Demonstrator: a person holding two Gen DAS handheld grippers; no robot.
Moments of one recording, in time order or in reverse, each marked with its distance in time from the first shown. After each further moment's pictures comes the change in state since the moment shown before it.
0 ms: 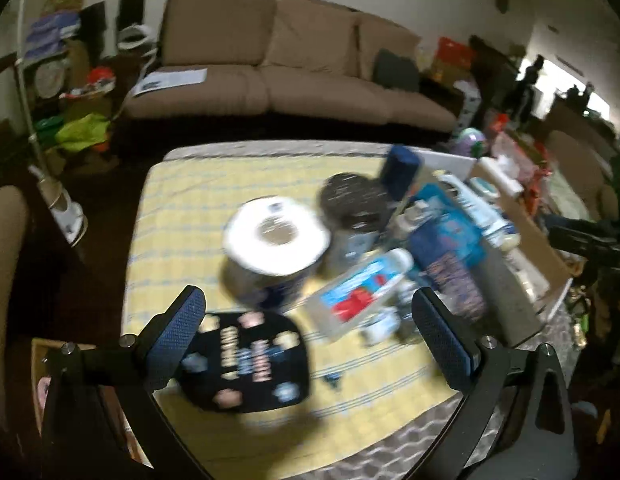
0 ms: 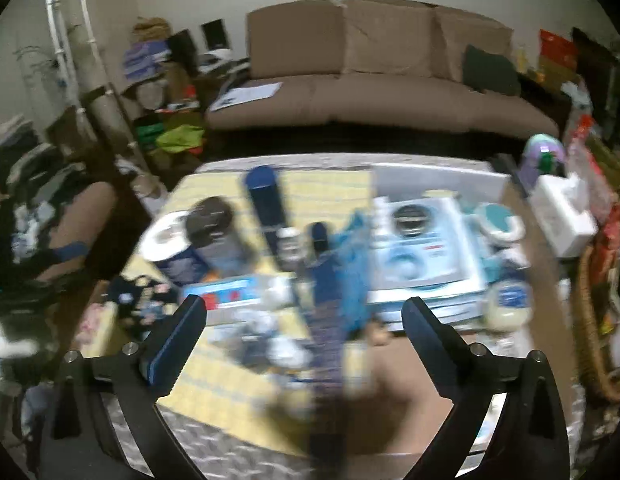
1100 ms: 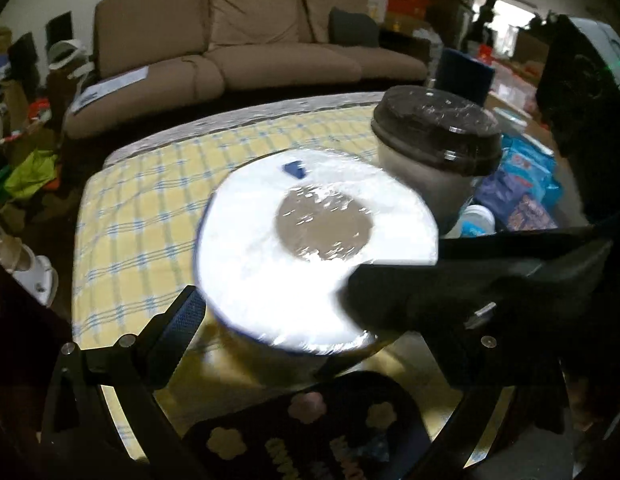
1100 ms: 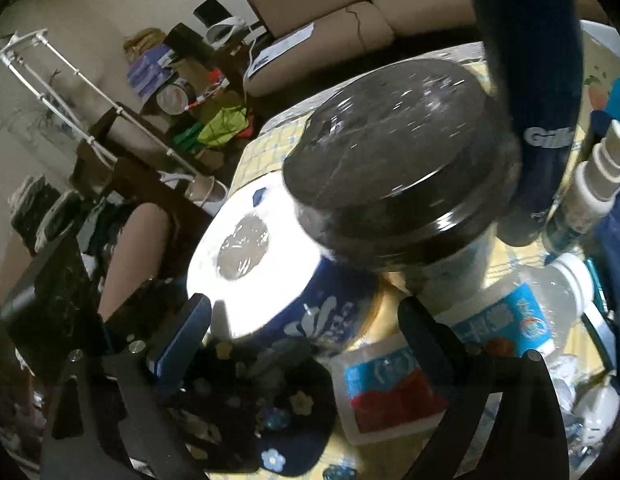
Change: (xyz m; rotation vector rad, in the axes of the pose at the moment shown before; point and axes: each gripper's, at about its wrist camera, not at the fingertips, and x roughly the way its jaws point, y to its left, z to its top) left arm 0.153 0.024 -0.003 0.262 0.063 -0.126; right arm 0.228 0.096 0.008 0.284 0.107 0.267
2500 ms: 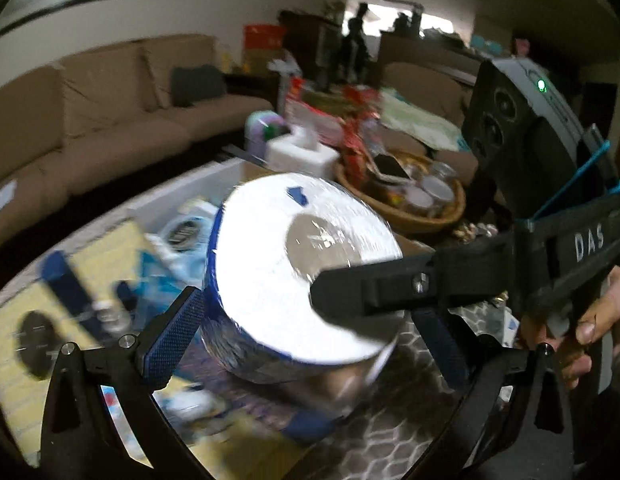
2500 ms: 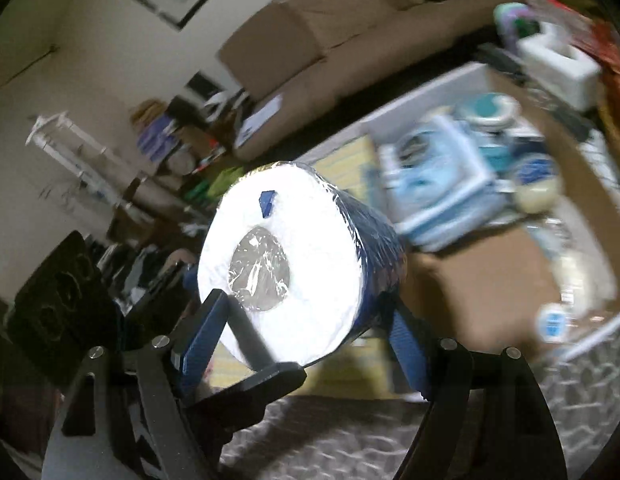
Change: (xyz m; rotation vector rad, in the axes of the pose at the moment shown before) left arm -0.068 -0.350 0.108 0.258 -0.084 -0.307; right arm -0.345 -0.143 -0.035 0.178 -0.126 0.023
